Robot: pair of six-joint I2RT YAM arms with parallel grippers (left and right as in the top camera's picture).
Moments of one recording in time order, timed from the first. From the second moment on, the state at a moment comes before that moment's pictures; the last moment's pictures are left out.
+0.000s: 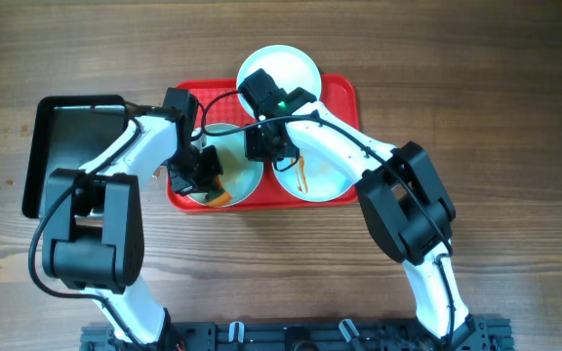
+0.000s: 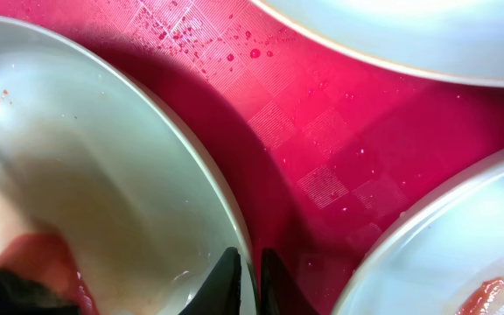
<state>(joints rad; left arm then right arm) -0.14 1.91 1.16 -0.90 0.27 -0.41 0.66 2.24 1.71 -0.78 -0.17 0.60</state>
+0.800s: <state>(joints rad) -0.17 1.92 1.16 -0.56 -0.15 -0.77 0.65 2.26 1.71 -0.76 -0.27 0.67</state>
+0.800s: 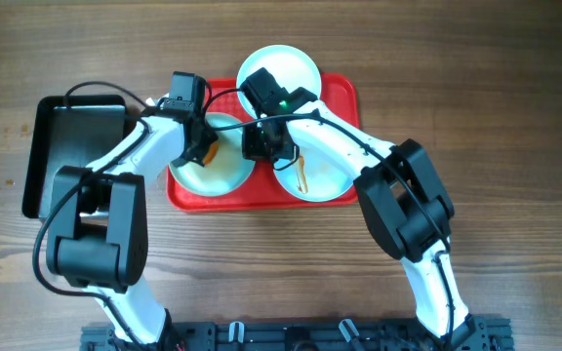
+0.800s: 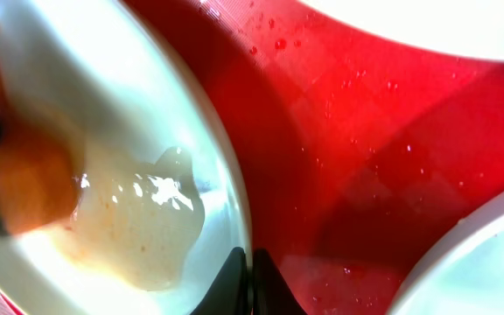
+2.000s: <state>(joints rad) -0.02 1.63 1.42 -0.94 0.10 -0.66 0.65 2.27 1.71 -0.73 -0.28 0.66</state>
